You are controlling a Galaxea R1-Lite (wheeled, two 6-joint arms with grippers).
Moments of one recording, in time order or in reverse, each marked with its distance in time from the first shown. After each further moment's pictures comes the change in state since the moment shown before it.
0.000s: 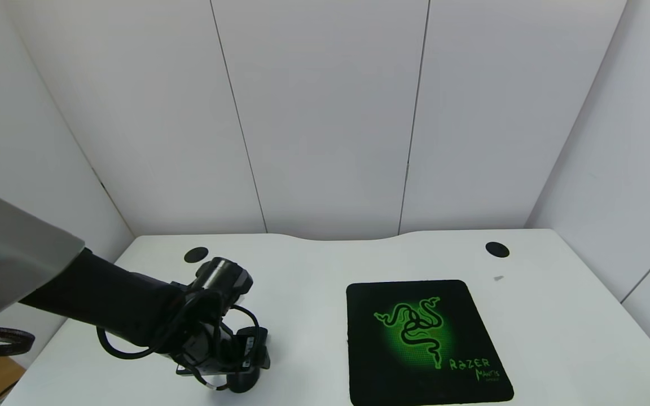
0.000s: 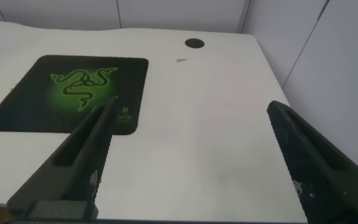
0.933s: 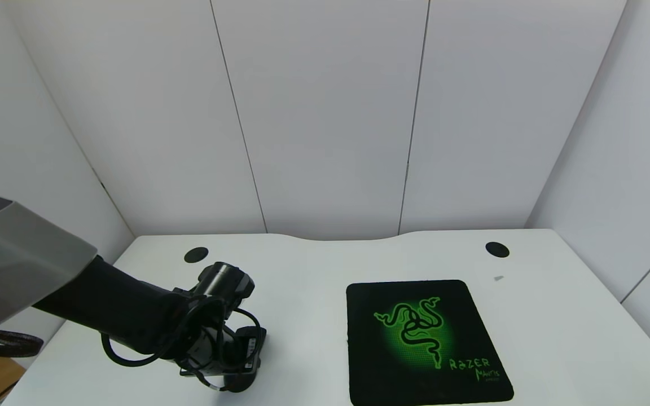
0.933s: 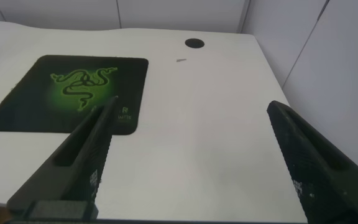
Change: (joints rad) left arm -0.001 0.021 0.032 -0.079 0.019 -0.004; right arm 0.000 0.000 0.000 0.000 0.000 0.000
